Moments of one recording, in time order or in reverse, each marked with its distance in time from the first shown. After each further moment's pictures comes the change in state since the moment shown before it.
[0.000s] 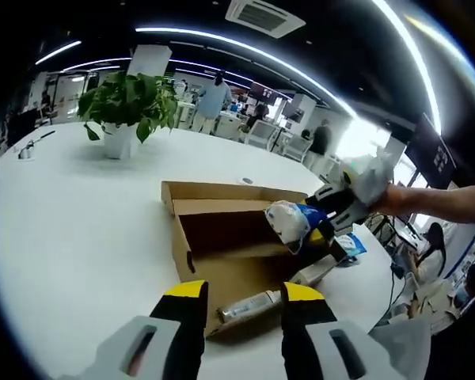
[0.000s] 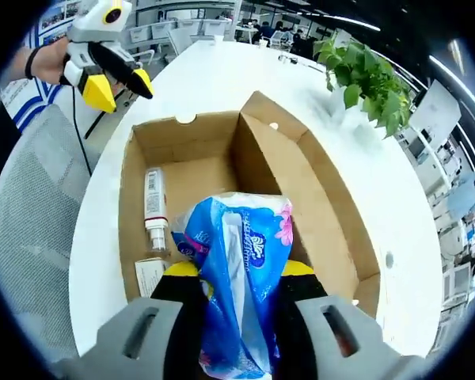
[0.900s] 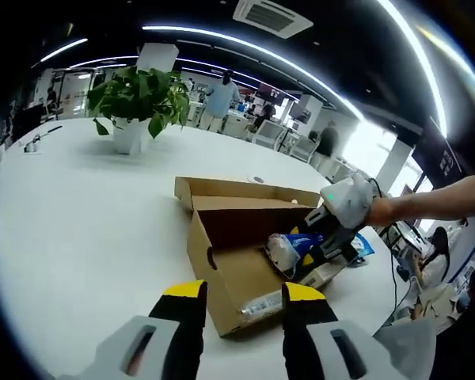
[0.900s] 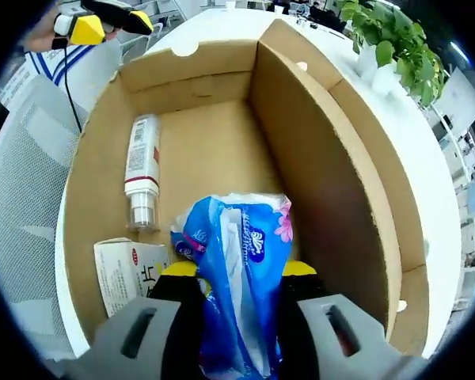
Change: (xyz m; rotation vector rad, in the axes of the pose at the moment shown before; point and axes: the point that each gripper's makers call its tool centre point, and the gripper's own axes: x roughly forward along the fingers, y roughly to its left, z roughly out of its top) left arm -0.006 0.028 -0.002 -0.028 -0.003 0.037; right arm 0.038 0.040 -0.033 -0.005 0.181 0.130
